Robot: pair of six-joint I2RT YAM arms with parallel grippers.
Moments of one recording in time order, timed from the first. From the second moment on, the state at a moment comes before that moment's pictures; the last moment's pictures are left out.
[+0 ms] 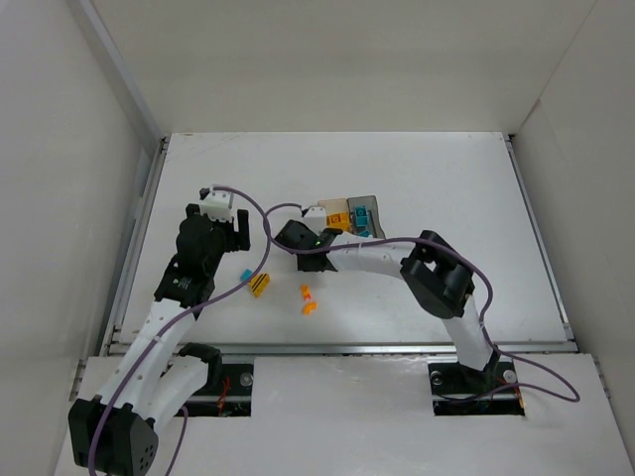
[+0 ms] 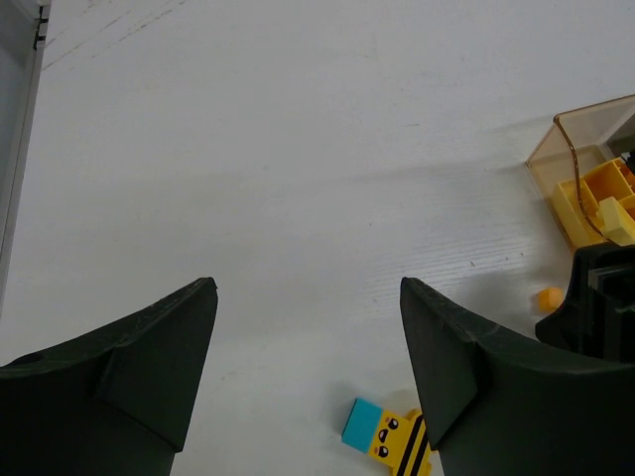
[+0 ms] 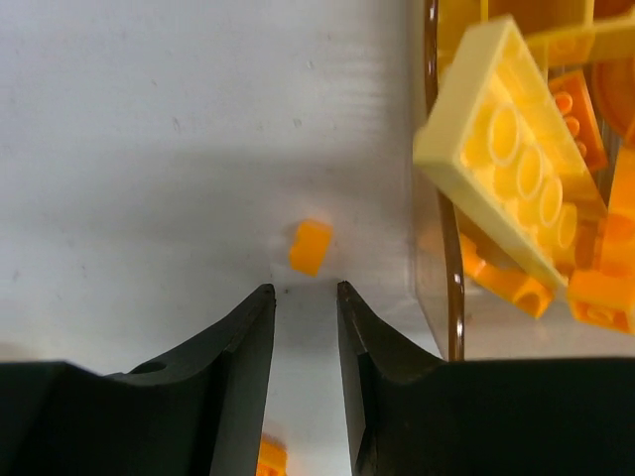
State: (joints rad) left arm -0.25 0.82 0.60 -0.09 -0.13 0.01; right arm 1.00 2.11 1.54 -0.52 0.51 0.85
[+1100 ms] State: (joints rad) left arm -0.25 0.81 0.60 -0.10 -0.13 0.01; right arm 0.95 2.17 1.61 -0.48 0.47 0.79
